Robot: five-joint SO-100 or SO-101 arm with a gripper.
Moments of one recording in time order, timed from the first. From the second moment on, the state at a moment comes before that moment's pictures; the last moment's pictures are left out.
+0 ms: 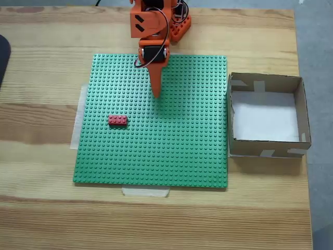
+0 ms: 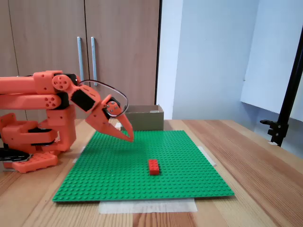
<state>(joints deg) -4.6 184.2 181.3 43.7 -4.8</state>
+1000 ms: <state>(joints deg) -3.2 180.1 177.9 43.3 -5.1</state>
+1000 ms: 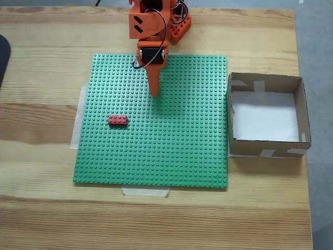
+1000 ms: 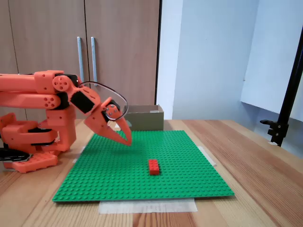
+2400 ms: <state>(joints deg) 8.4 121.1 119.1 64.8 -16.7</state>
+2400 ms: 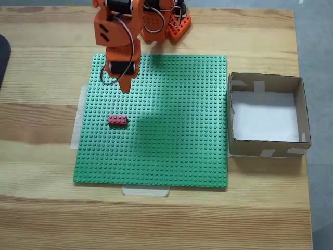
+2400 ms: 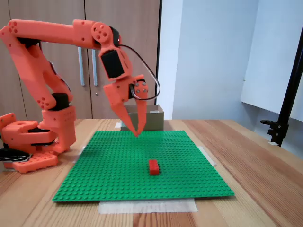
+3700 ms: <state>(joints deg) 14.4 93.1 103.0 68.7 -20.5</state>
